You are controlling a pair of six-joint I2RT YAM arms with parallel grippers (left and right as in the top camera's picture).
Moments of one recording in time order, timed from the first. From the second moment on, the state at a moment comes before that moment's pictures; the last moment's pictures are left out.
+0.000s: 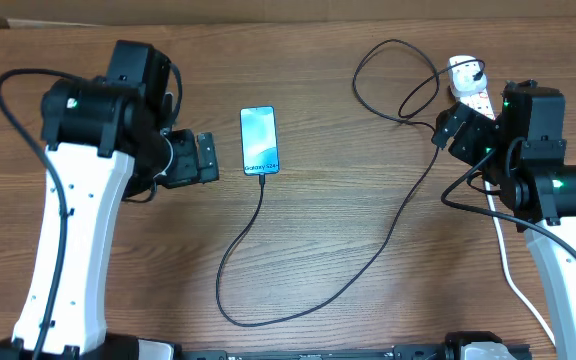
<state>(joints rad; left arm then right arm) -0.17 1.58 1.85 -1.69 0.05 -0.37 0.02 1.24 1.24 -0.85 0.04 0.51</state>
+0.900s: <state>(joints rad) -0.27 1.31 1.84 -1.58 -0.02 -0.54 0.00 1.26 1.24 -0.87 0.05 0.51</state>
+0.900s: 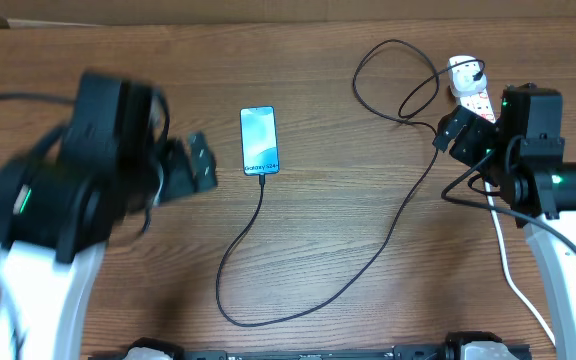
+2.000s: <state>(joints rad) -0.37 1.20 1.47 -1.58 -0.24 -0.86 -0.17 1.35 1.24 -0.93 -0.24 0.47</state>
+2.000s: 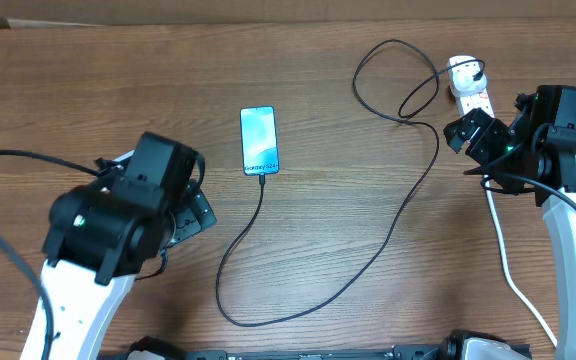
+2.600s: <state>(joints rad) -0.54 0.91 1.16 -1.46 -0.27 -0.98 -0.17 1.35 1.24 -0.93 -0.24 0.47</state>
